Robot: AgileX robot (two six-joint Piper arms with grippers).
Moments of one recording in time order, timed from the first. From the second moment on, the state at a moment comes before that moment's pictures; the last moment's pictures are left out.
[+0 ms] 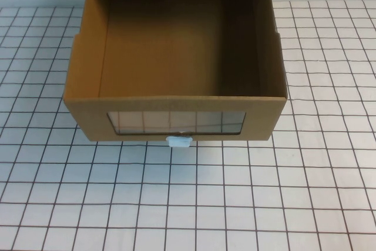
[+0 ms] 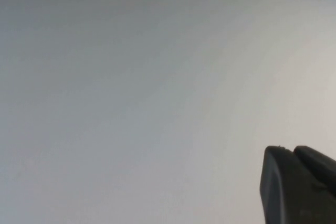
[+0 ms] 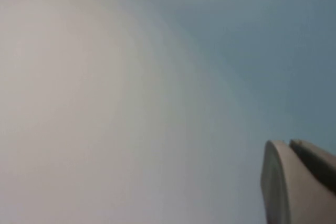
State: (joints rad) right arm -0.02 -0.01 0.02 0.72 -0.61 -0.33; left arm -0.05 -0.01 0.03 0.05 -0.75 -0.01
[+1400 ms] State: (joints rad) right arm -0.02 0.49 -1.26 0.02 0.33 0.08; left arm -0.05 0.52 -1.04 -0.08 -0.07 -0.07
